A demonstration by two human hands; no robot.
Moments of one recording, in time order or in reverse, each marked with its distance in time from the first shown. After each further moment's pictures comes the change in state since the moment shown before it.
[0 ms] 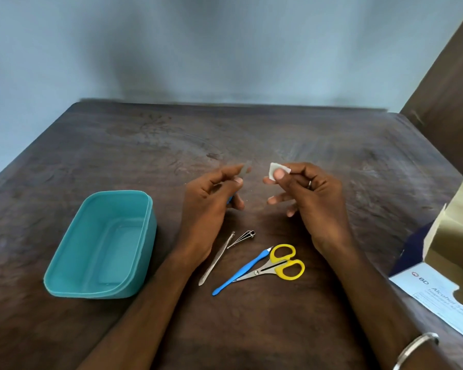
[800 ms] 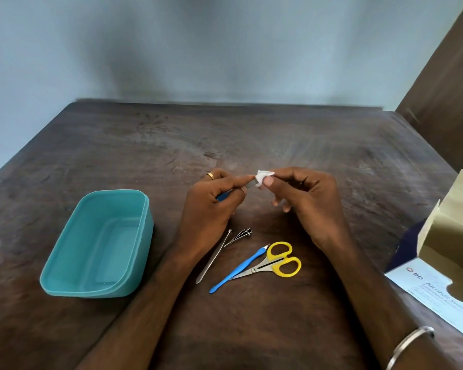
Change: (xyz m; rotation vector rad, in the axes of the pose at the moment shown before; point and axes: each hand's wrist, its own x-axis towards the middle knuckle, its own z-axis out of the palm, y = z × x) left_hand 0.002 -0.008 -0.004 0.404 -0.115 0.248; right_hand 0.000 0.000 -0.008 -0.101 -0.101 -0.111
